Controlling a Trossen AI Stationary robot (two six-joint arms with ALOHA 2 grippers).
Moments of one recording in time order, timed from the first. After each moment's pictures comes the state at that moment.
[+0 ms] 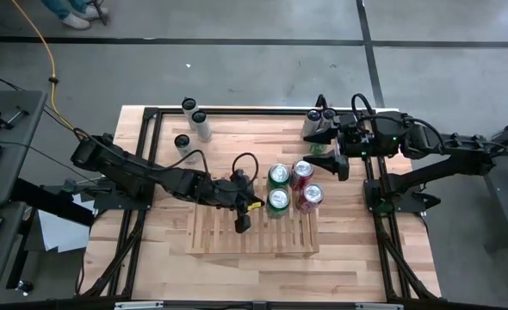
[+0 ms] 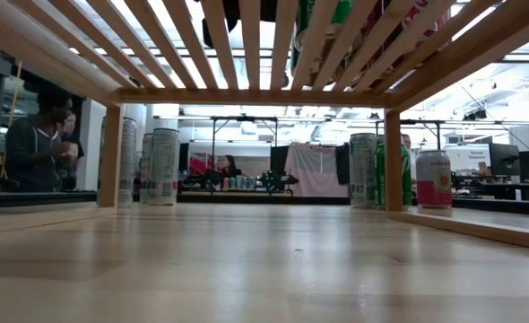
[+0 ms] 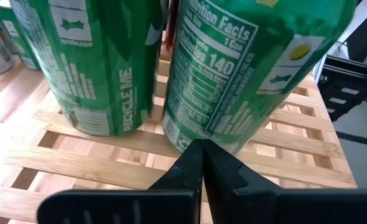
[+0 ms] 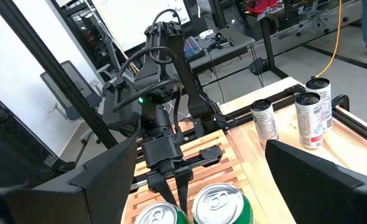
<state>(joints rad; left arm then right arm) -0.27 1.56 1.16 -0.15 -0.26 -0.37 0.04 0.99 1.23 -0.38 0.05 0.40</state>
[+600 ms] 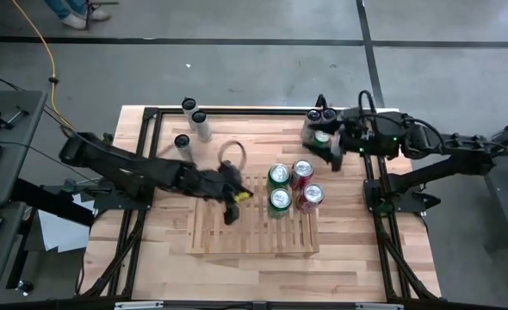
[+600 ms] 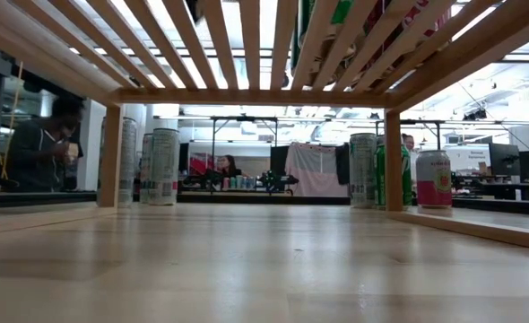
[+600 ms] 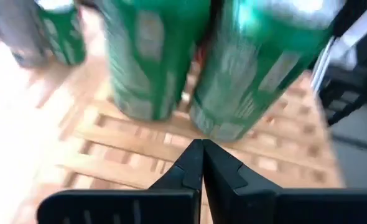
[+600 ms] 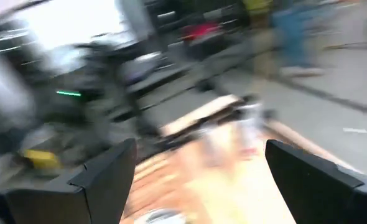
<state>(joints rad) -0.24 1.39 1.16 -0.32 -0.27 -0.42 0.04 0.98 1.23 -0.40 0.33 0.39</state>
